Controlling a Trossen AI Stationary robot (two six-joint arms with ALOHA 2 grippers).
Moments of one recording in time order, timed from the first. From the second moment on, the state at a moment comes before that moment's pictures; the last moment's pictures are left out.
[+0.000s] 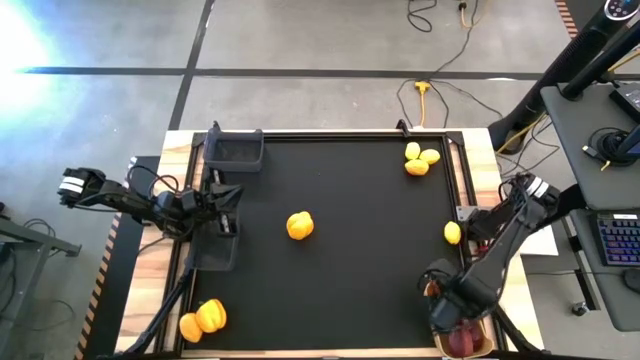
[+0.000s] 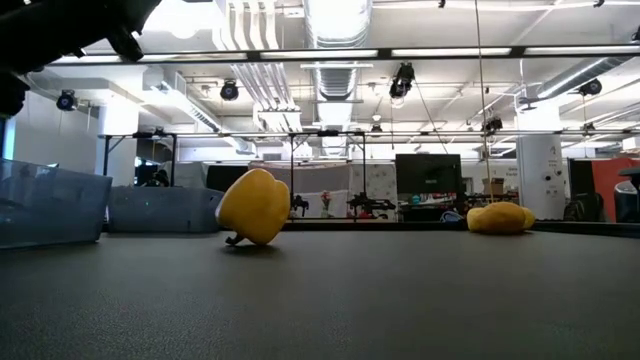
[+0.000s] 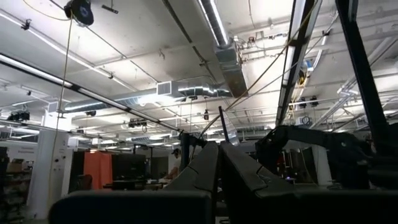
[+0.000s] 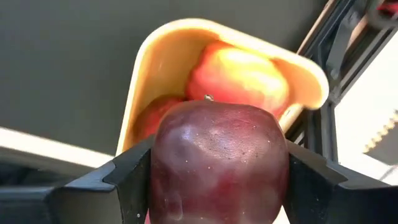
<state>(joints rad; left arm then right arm) -0.17 0.85 0.04 1.51 -0.35 0.31 0.85 1.60 1.29 -1.35 -0.21 1.95</state>
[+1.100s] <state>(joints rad) -0.18 1.03 0.35 0.66 -0.20 0.11 0.54 1.44 1.25 -1.48 0.24 1.33</state>
